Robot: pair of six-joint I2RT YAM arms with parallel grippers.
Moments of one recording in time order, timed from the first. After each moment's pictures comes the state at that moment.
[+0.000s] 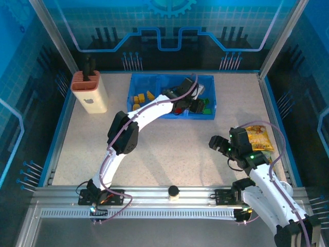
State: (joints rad) left arm -0.70 2.30 2.07 -0.59 0.15 -0.27; right arm 0.26 0.70 0.49 -0.66 -0.02 0.68
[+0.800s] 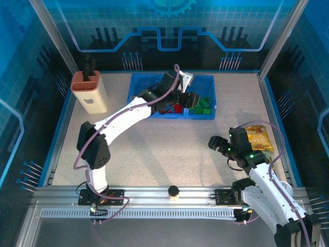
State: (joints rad) left arm -0.69 1.84 1.72 -0.45 0.10 -0.27; right arm 0.26 0.72 0.49 -0.66 -0.04 0.68
